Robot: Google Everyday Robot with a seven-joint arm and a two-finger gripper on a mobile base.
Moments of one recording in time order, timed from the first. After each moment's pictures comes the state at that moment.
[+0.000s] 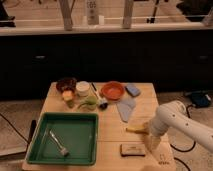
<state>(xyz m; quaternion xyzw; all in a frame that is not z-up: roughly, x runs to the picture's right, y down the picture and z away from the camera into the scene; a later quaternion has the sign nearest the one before) 0.254 0.275 0.799 -0.34 -0.09 0.00 0.94</state>
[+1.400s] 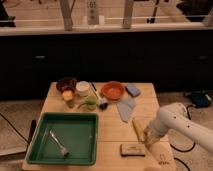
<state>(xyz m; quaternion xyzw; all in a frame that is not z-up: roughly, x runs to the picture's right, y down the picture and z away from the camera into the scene) 0.256 0.284 0.796 -0.34 -0.09 0.00 0.94</state>
